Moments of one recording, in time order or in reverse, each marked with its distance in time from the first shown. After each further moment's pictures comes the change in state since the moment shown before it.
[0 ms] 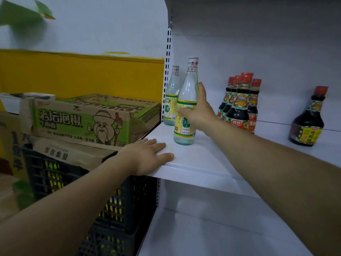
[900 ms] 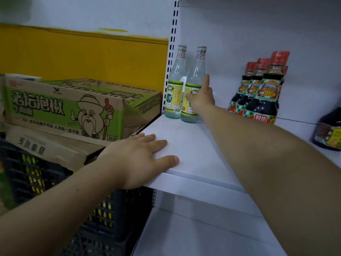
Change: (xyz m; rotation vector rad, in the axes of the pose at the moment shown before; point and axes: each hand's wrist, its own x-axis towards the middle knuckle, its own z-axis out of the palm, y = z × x) left_hand -0.004 -0.001 0.005 -0.019 0.103 0.009; right_hand 0.121 0.065 0.044 -0.193 0.170 0.057
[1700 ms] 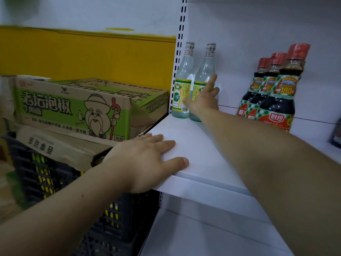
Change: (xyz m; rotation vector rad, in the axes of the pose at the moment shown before) left_hand 0.000 -0.001 0.004 0.015 0.044 0.002; right_hand -0.003 0.002 0.031 -0.199 0.065 0.019
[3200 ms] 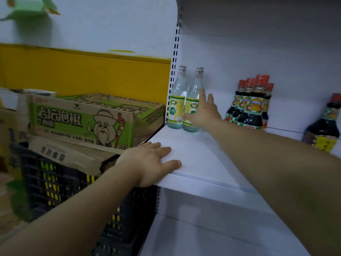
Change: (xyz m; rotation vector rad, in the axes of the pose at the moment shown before) left_hand 0.007 -0.006 0.006 0.007 -0.034 -0.014; right_hand -0.047 -0.010 -0.077 -0.205 -0.139 -0.171
